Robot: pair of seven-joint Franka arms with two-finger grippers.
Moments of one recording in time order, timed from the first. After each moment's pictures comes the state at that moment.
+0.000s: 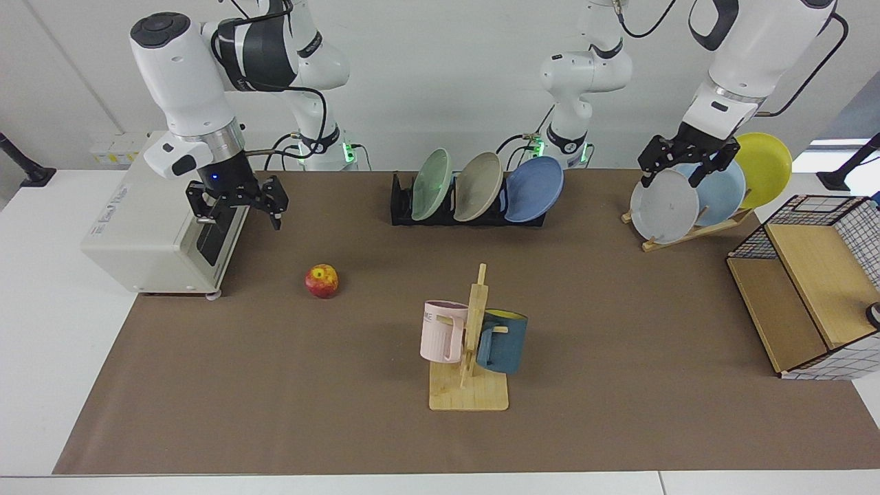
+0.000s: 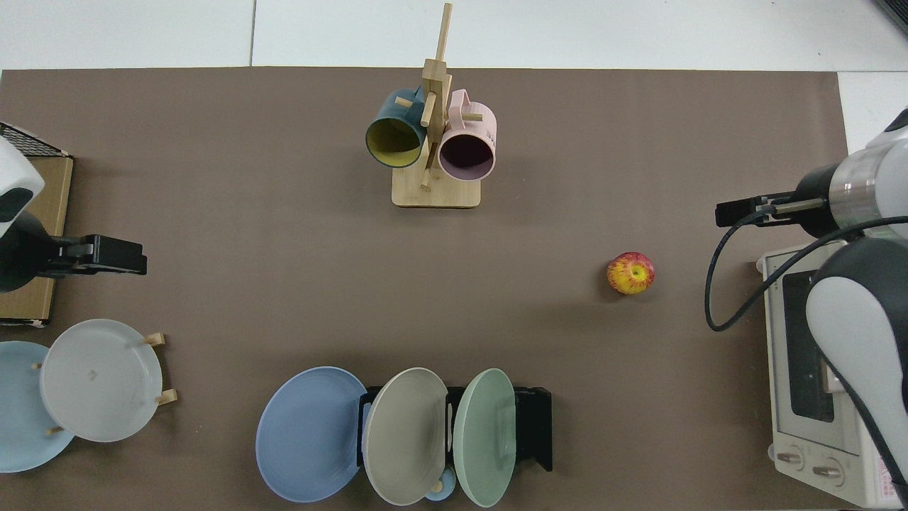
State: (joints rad) left arm 0.02 -0.09 -0.05 -1.71 -0.05 1.63 -0.01; right arm 0.14 -0.01 -0.11 -1.79 0.01 1.92 -0.03
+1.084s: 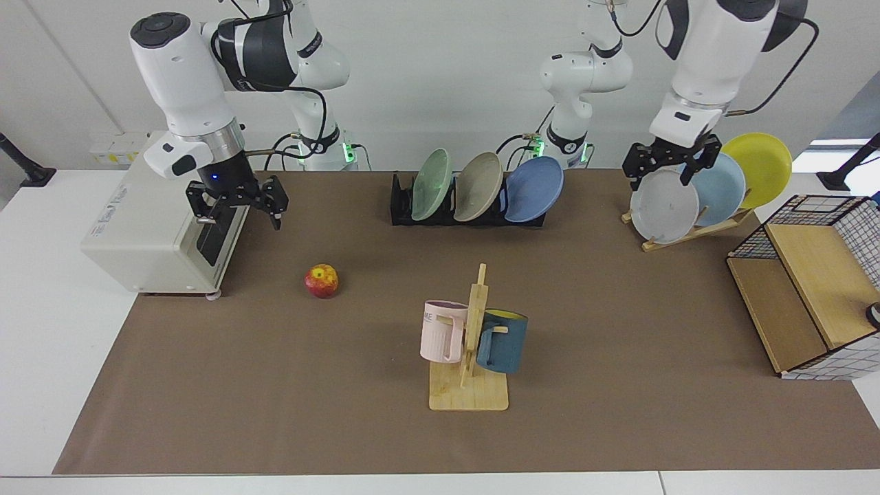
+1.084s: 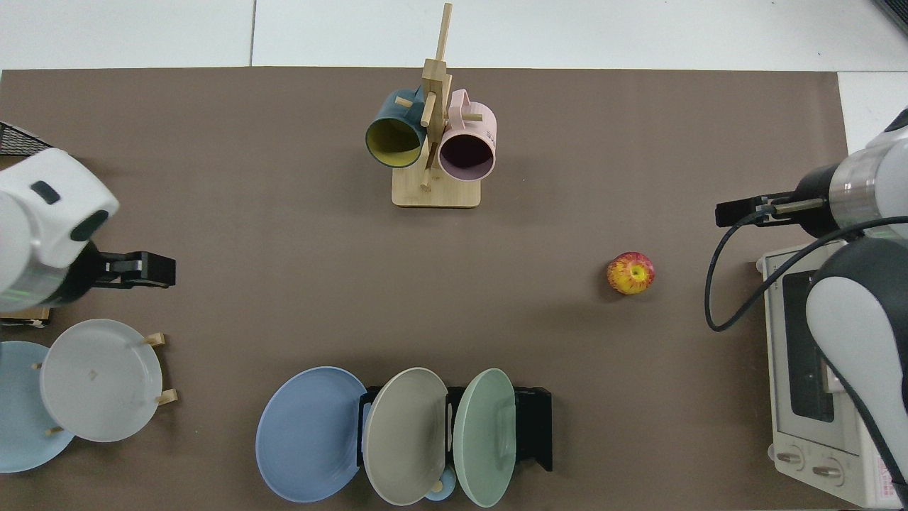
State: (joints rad) left arm 0.00 -0.16 -0.17 -1.84 0.12 1.70 -0.19; right arm 0.14 -0.01 -0.11 -1.79 0.01 1.92 -0.03
